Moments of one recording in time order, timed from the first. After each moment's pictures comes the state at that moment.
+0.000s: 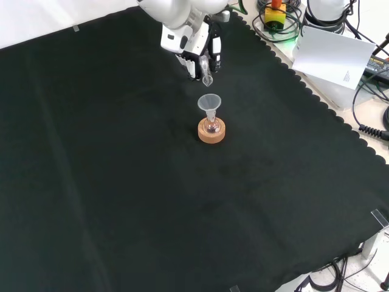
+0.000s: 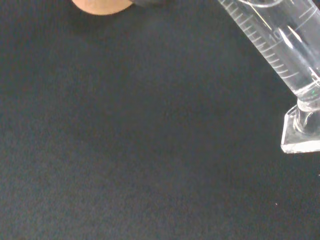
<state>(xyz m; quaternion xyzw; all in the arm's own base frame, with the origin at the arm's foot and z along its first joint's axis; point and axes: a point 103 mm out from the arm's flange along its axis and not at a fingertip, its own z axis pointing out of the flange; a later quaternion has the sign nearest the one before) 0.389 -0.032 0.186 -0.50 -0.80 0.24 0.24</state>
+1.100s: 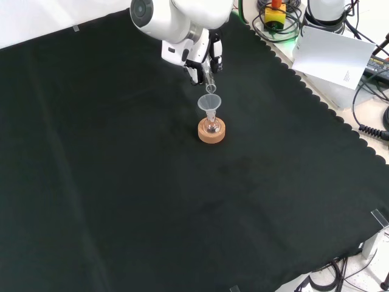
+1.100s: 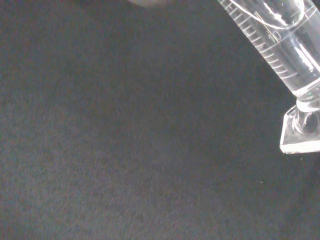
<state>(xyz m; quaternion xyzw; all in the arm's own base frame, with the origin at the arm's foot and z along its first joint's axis) 0.400 -0.010 0.201 -0.48 -0.78 0.33 0.24</state>
